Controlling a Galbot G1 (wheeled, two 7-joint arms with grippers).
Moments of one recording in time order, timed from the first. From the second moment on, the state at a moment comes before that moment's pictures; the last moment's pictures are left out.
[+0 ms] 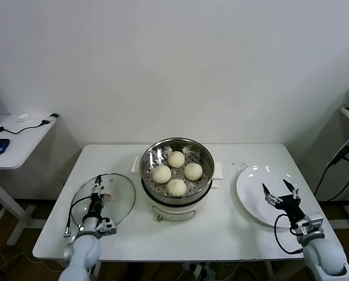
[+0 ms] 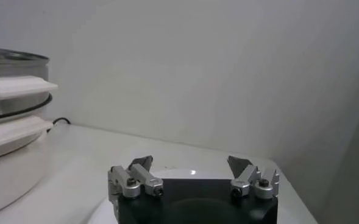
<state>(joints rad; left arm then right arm) 1.13 -1.41 -0.60 -1.37 1.46 0.07 -0.13 -1.29 1.03 0.60 1.57 0.39 0.03 -0.15</state>
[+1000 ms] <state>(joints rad) 1.26 -1.31 -0.61 -1.64 1.32 0.12 -0.07 -1.27 1.06 0.61 1.51 0.36 0.07 -0.17</state>
